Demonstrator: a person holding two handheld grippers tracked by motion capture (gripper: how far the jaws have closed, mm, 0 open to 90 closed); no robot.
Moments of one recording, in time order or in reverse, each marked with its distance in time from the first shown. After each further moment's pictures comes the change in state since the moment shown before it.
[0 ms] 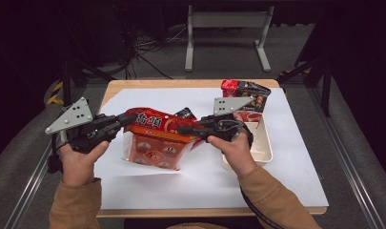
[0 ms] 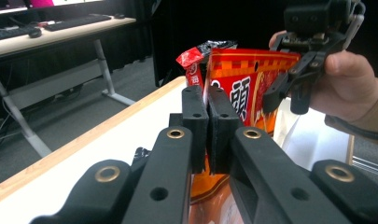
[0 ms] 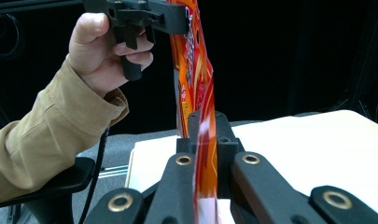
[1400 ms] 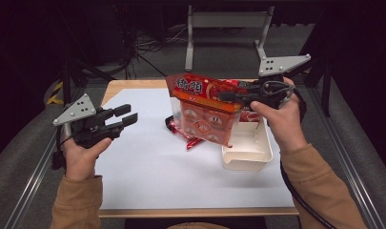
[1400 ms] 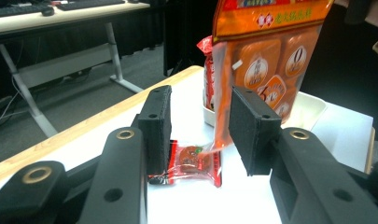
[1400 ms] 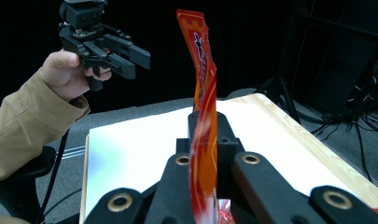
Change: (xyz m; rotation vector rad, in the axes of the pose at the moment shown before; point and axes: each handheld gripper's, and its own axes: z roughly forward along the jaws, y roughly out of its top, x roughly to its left) left arm 0.019 -0.012 0.011 0.046 0.049 -0.069; right arm -0.013 0.077 -0.101 0.128 -0.227 -0.024
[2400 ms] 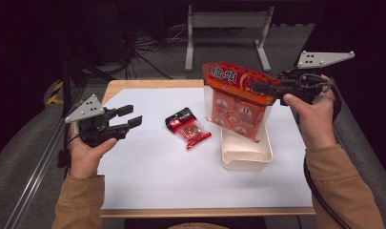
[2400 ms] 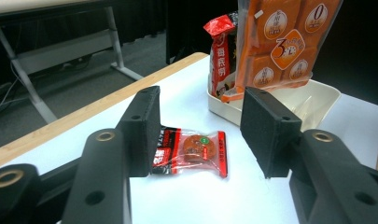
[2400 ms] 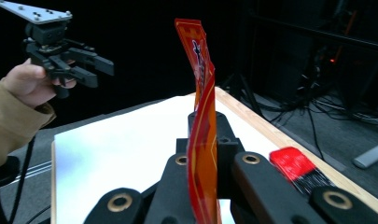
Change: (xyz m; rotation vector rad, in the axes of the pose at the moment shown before) left arm 0.007 -0.010 0.016 0.043 0.005 -0.018; right arm -0.026 -0.017 -0.064 -0.024 -0.158 0.071
